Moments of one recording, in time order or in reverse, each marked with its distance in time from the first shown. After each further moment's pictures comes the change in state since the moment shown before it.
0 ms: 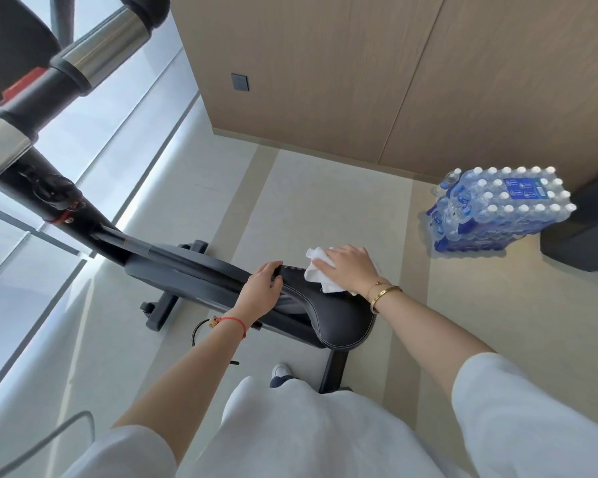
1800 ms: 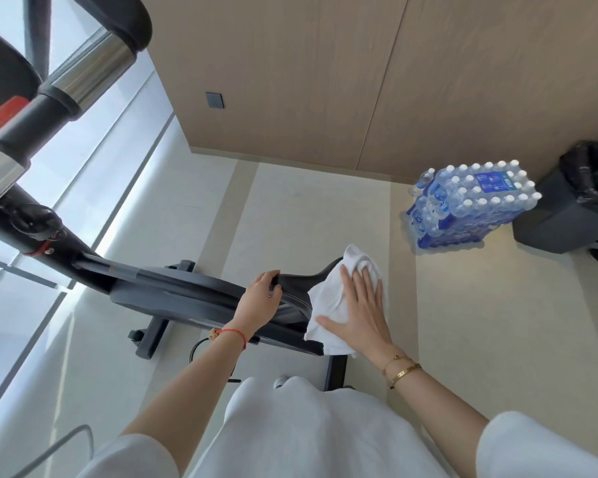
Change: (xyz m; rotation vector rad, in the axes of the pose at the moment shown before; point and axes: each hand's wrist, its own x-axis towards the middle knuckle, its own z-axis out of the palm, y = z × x) left_hand 0.002 -0.010 -0.005 -0.003 -0.039 0.056; right_hand -0.103 -0.027 0.031 0.150 0.163 0.215
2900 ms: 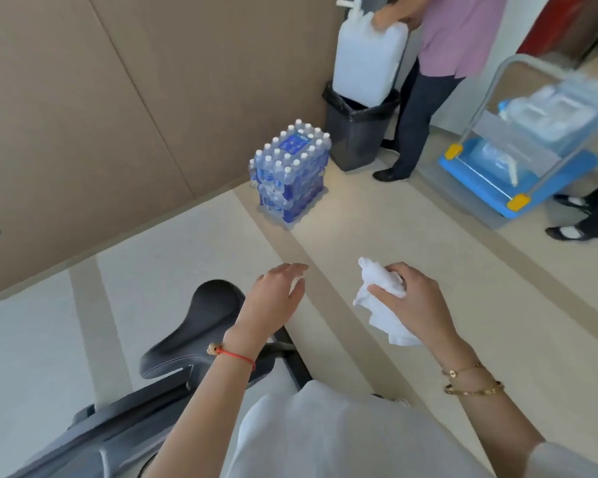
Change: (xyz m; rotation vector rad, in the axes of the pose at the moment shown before) left_hand -0.072 0.223 0.095 0.307 -0.413 0.895; right_hand -0.236 0.100 -0.128 0.552 0.532 0.835
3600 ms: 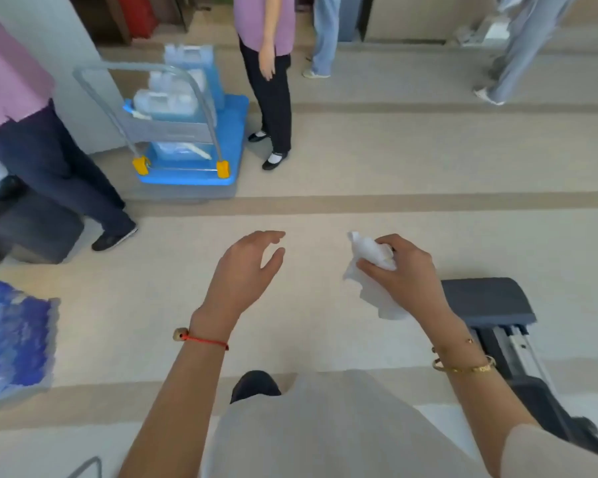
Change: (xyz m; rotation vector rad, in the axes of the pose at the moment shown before) left_hand 0.132 0.443 0.304 -0.058 -0.446 0.814; right_hand -0.178 0.302 -0.321 0.044 0.770 0.674
